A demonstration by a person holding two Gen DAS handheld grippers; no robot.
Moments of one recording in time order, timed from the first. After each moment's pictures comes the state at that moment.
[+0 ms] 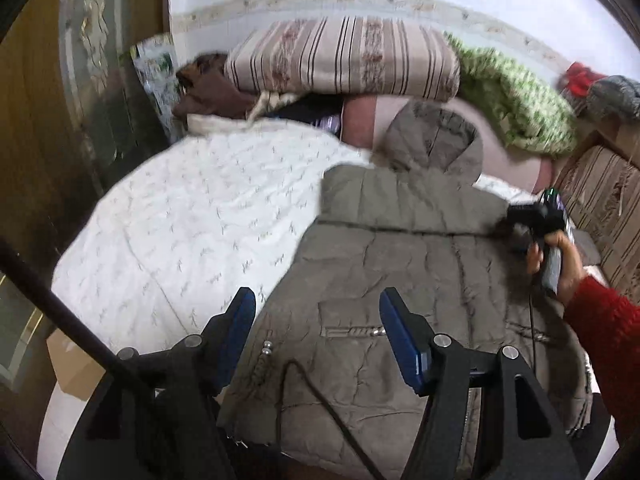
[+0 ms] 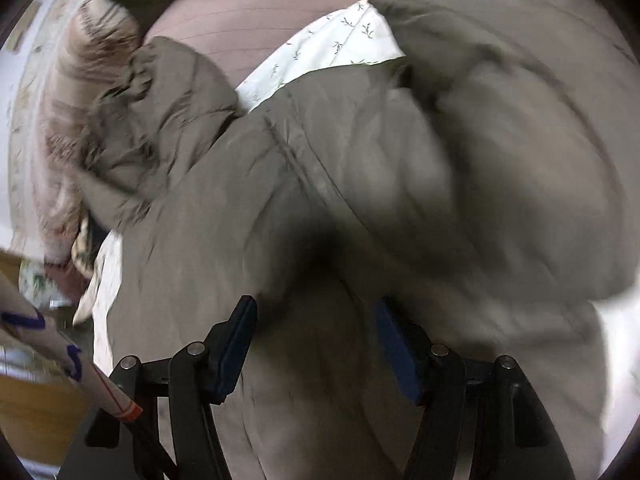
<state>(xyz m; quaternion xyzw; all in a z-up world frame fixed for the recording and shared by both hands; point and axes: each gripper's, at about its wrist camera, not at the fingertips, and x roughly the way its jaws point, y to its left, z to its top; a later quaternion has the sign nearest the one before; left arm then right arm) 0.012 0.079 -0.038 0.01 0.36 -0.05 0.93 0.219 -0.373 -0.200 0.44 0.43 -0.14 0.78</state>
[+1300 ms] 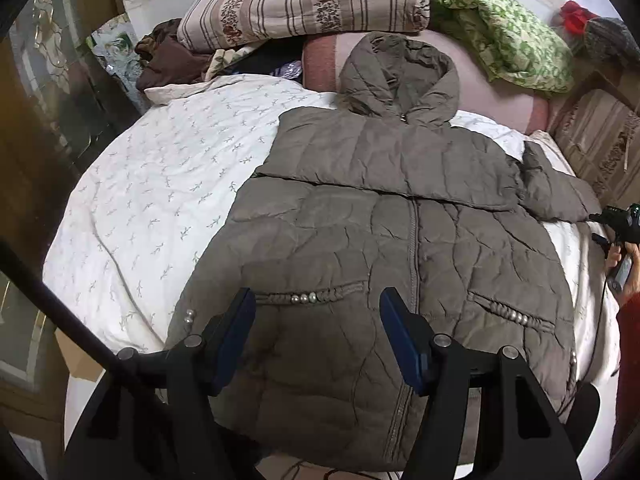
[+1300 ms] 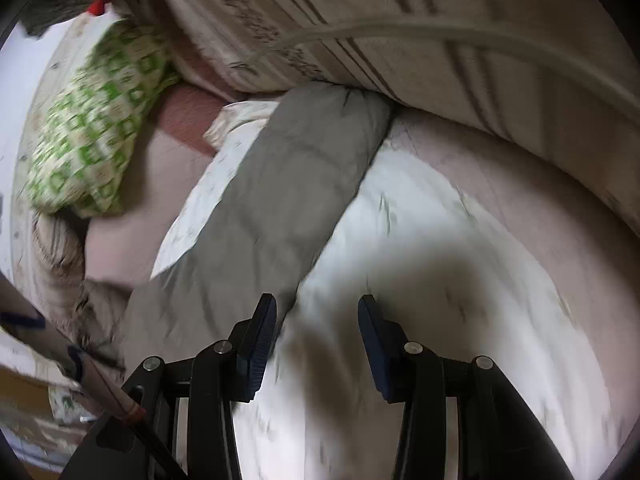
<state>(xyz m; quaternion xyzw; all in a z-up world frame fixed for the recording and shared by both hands) 0.026 -0.034 -0.052 0.06 0.45 -0.04 0.89 0.021 -0.650 -0.226 0.53 0.30 -0.25 0.75</state>
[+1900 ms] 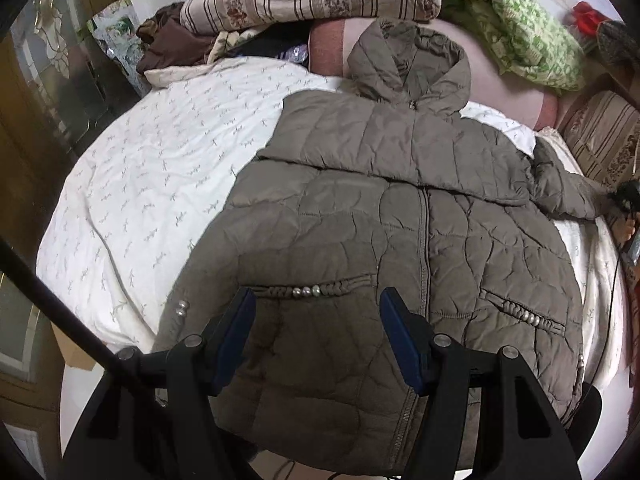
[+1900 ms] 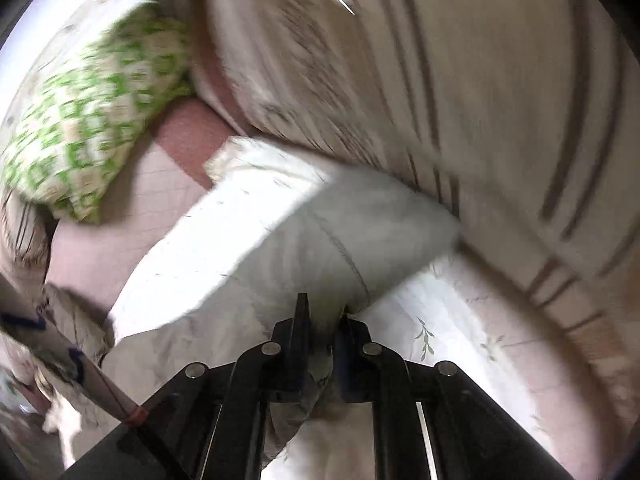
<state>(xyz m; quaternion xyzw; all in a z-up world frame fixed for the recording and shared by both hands) 0.033 -0.023 -0.067 0.05 0.47 -0.05 0.88 0.058 -0.653 -0.143 0.38 0.31 -0.31 0.82</state>
